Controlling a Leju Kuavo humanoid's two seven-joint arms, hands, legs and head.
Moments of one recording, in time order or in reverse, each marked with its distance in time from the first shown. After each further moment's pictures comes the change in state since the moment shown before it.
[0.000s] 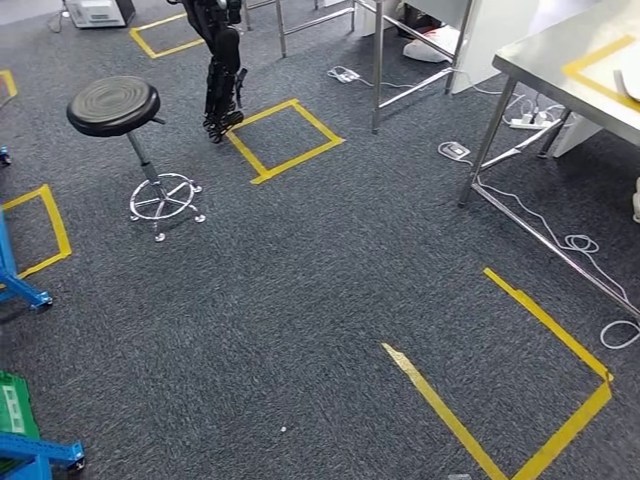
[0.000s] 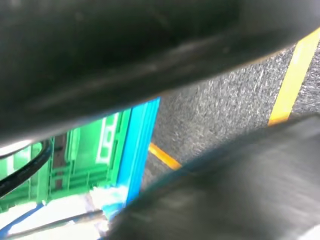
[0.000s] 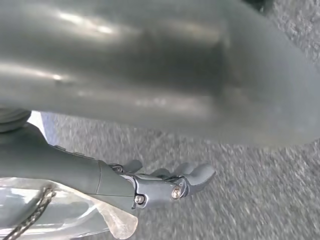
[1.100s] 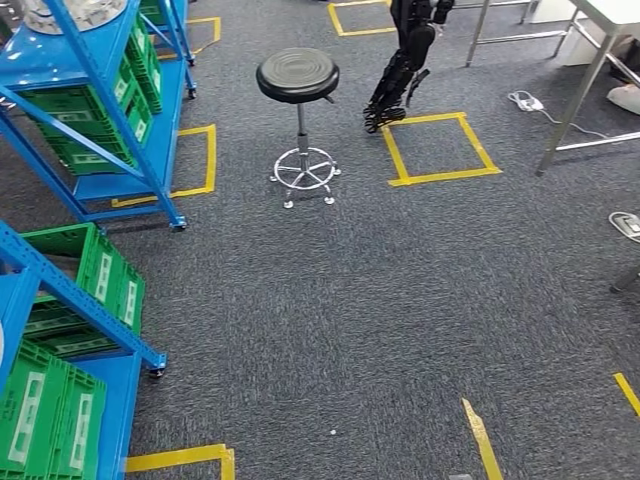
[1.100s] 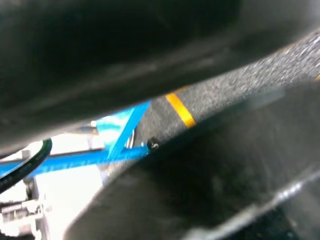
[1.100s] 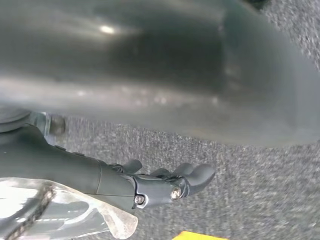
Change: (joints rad) left arm -0.005 -0.001 0.000 0.000 -0.016 -0.012 0.009; right arm -0.004 -0.003 0.000 0.001 0.028 0.000 -0.011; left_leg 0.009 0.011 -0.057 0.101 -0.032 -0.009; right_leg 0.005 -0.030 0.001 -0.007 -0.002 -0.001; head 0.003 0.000
